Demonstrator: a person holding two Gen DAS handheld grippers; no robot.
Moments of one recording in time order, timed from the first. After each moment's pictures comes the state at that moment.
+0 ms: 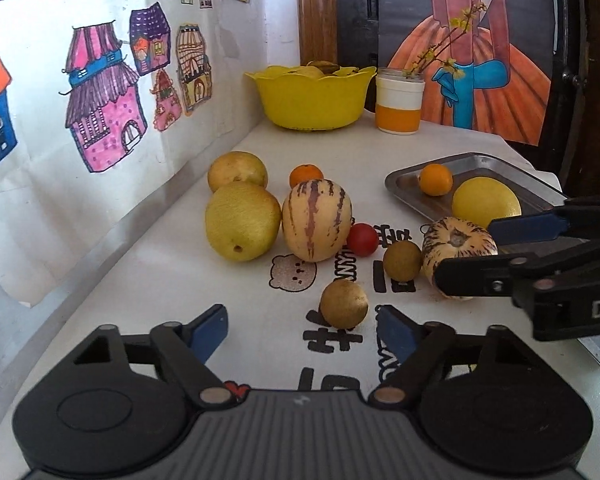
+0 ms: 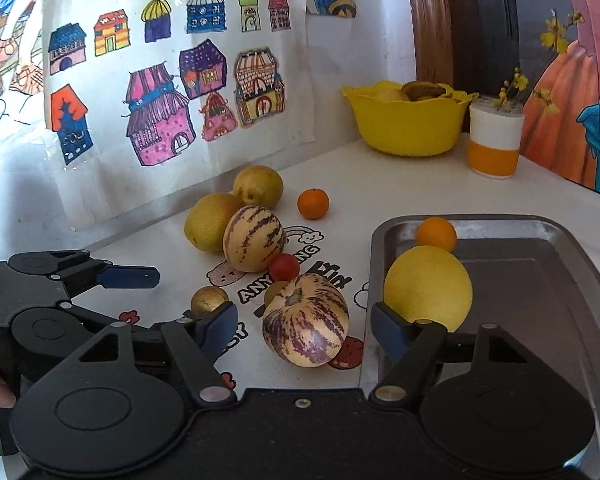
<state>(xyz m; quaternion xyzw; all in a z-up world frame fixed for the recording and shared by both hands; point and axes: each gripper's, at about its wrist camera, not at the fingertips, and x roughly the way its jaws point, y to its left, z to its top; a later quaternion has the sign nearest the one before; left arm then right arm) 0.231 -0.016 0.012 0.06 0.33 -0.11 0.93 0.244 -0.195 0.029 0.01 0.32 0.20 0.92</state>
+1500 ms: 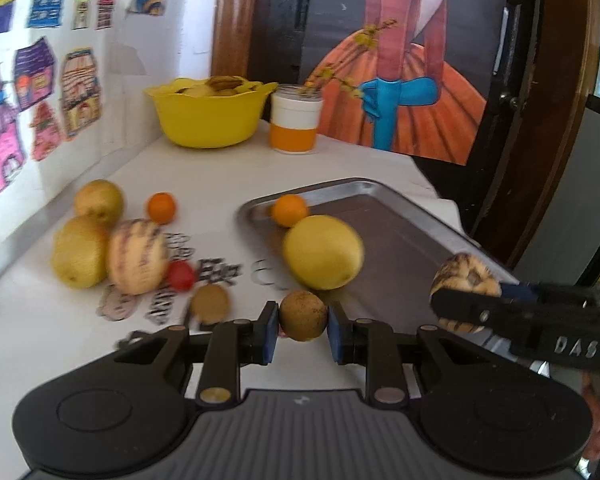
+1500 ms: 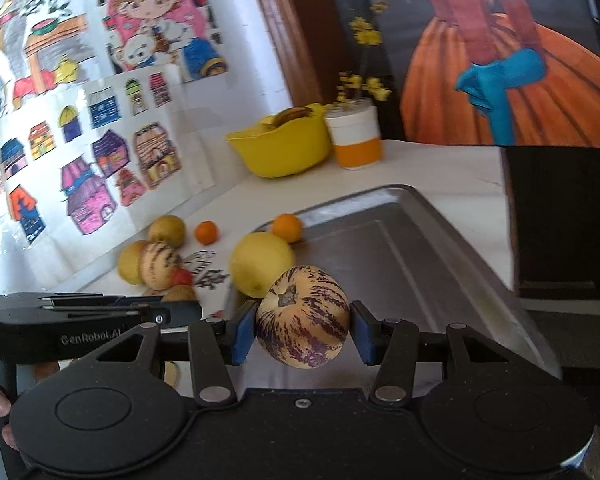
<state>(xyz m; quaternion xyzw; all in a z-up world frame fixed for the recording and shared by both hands) 0.220 -0.110 0.038 0.01 0.34 -0.20 0.92 0.178 -0.318 0.033 0.12 0.29 0.10 0.94</state>
